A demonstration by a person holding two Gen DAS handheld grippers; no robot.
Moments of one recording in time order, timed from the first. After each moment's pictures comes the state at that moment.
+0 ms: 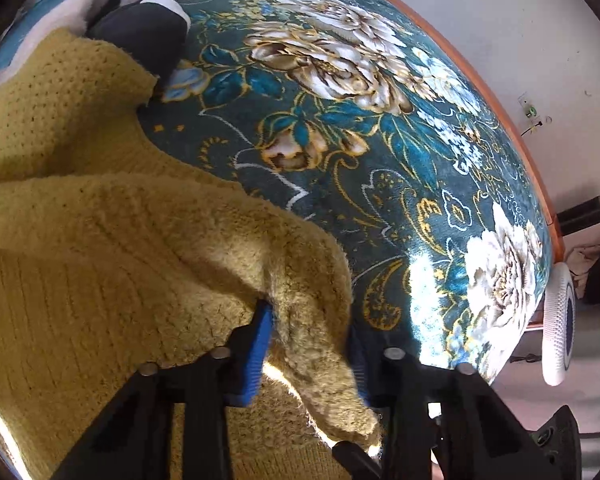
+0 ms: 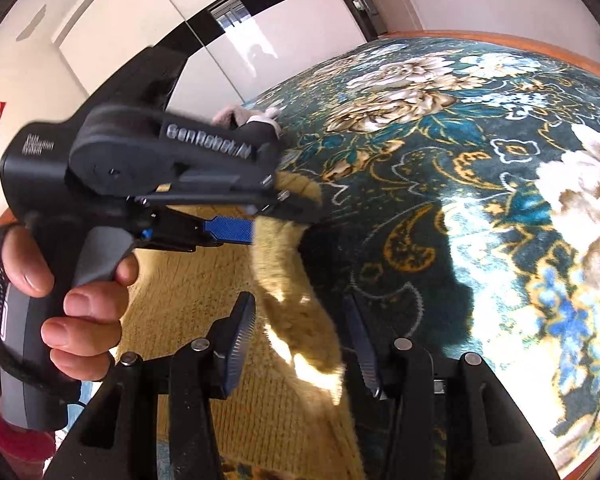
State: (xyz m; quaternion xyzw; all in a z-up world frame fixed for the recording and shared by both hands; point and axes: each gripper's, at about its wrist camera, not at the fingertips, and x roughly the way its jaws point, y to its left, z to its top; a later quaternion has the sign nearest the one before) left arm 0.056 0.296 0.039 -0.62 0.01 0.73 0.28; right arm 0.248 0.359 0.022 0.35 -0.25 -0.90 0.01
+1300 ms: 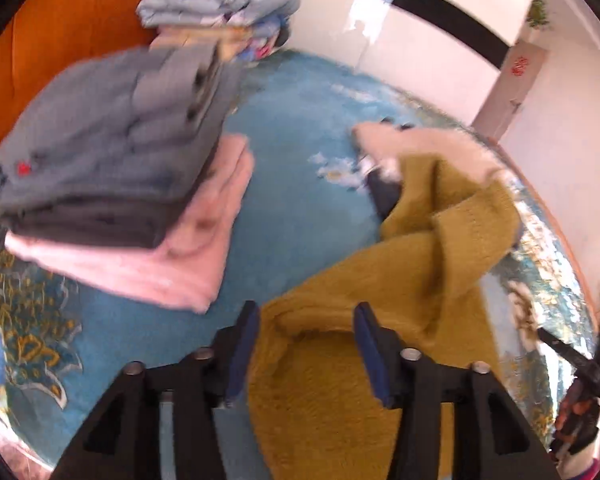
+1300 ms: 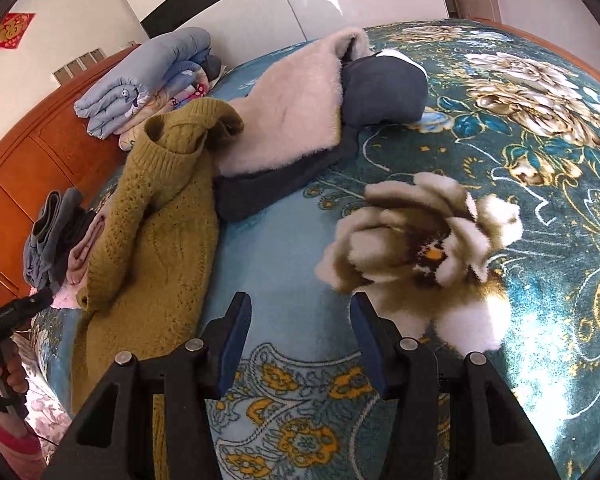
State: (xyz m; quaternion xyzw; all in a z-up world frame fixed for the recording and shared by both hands) left arm 0.128 -0.206 0.092 -0.40 -0.13 0.90 0.06; right arm 0.141 0.209 0.024 0.43 -0.16 -0.88 0.10
